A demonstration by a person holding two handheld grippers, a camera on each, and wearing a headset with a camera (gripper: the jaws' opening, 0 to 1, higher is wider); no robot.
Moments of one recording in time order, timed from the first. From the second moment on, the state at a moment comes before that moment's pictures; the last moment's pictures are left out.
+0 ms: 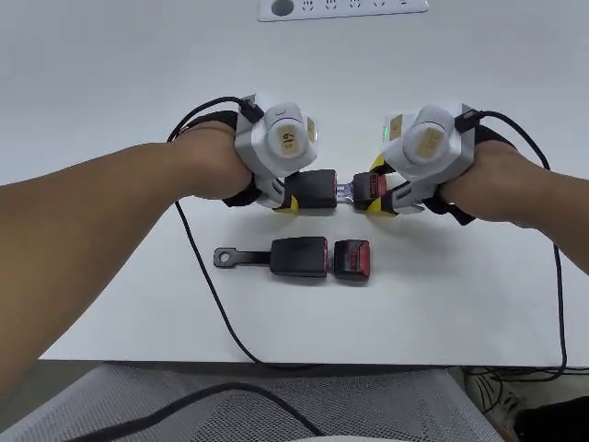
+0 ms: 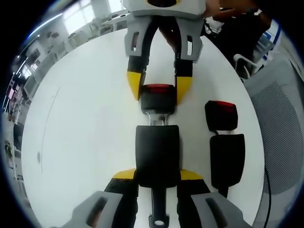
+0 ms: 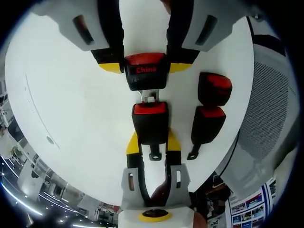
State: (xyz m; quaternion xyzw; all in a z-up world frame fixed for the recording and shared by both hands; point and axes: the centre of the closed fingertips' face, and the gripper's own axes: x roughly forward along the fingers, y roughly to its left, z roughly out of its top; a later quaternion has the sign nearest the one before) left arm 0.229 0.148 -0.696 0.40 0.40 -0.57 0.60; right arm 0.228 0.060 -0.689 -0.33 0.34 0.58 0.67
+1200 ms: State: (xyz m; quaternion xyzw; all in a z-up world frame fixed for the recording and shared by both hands) left arm 0.227 0.148 -0.696 0.40 0.41 -0.57 0.60; right arm 0.222 -0.054 -0.696 -0.32 0.39 0.55 0.66
